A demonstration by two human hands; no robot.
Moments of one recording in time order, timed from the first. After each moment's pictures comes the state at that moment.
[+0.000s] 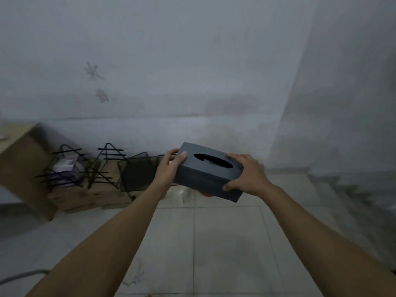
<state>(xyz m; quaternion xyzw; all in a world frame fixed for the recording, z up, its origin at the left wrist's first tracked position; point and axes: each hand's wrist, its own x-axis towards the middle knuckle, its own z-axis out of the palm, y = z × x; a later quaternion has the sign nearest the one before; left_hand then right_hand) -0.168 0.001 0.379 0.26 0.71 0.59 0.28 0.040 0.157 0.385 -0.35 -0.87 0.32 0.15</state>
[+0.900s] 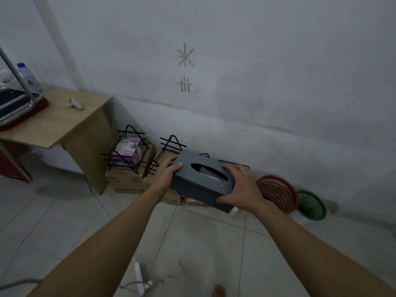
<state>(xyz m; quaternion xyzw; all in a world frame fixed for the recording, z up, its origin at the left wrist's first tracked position) -0.582 -0.152 0.332 0.13 0.73 0.62 0.26 -0.417 0.046 0.337 -0.19 -0.94 0.28 0.06</state>
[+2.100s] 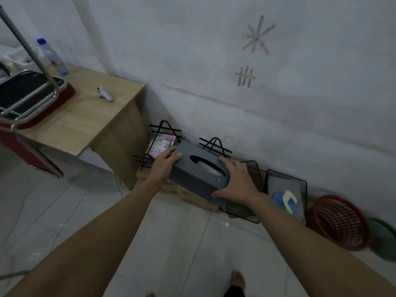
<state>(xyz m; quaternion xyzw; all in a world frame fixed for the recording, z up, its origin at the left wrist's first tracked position) -0.925 -0.220 0.265 0.07 0.78 0.58 0.24 -0.779 -0.010 0.264 -0.16 -0.94 0.31 -0.04</state>
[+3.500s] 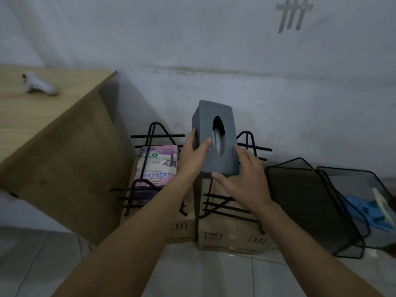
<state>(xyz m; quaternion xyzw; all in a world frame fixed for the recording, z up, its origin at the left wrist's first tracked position) -1.177 -0.145 -0.048 0.22 0.71 0.64 0.21 -1.021 -0.071 -0.058 -0.29 -0.88 0.26 0.27</state>
